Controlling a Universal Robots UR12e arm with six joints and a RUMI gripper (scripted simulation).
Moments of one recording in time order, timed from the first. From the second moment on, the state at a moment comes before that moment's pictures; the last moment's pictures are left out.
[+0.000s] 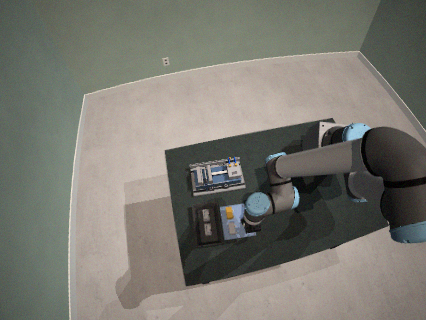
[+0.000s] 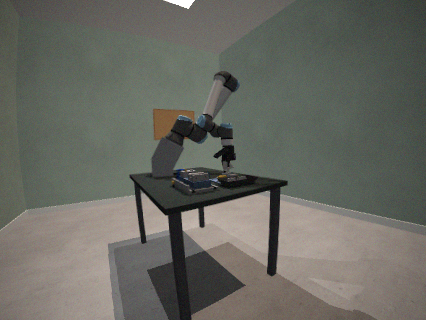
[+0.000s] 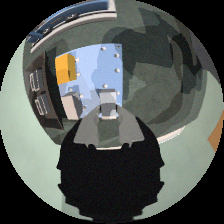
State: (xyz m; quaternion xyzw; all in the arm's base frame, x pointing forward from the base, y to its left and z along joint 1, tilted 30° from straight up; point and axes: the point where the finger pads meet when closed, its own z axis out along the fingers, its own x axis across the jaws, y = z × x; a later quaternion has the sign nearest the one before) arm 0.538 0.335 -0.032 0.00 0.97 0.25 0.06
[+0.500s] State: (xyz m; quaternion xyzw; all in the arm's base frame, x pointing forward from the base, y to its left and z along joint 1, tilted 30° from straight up) arm 0.538 0.334 -0.032 0.00 0.97 0.25 0.06
